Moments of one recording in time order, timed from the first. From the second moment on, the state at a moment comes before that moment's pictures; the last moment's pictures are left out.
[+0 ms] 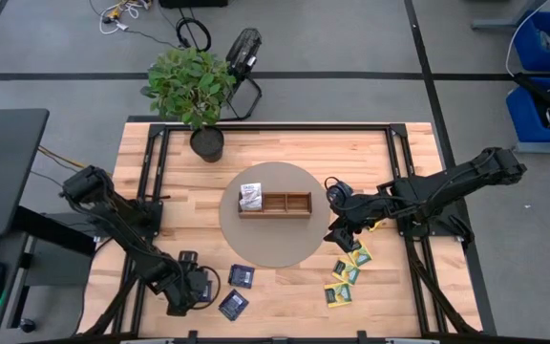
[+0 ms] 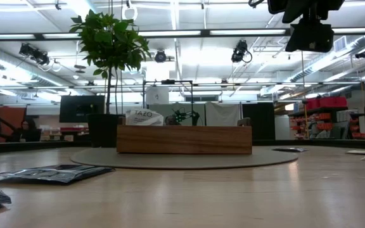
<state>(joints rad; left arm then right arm) -0.89 1.59 0.81 -0.53 -0.09 -0.80 0.28 1.18 0.92 -0.58 -0.02 0.90</state>
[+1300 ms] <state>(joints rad) -0.86 1.64 1.05 -0.94 -0.15 -0.80 0.28 1.18 0.92 -0.49 0.07 0.83</state>
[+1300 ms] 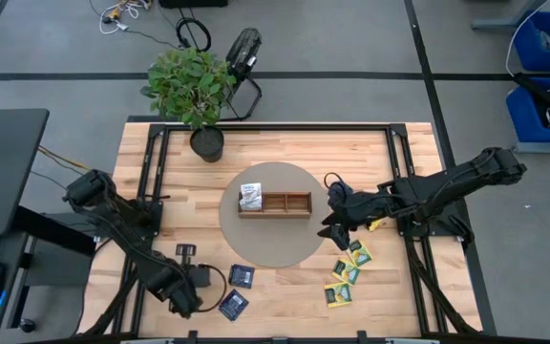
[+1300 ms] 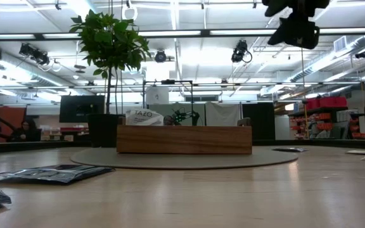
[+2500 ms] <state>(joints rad) -0.72 1.63 1.32 -1.18 -0.98 -0.83 0.29 1.18 0.92 -0.16 0.08 0.91</state>
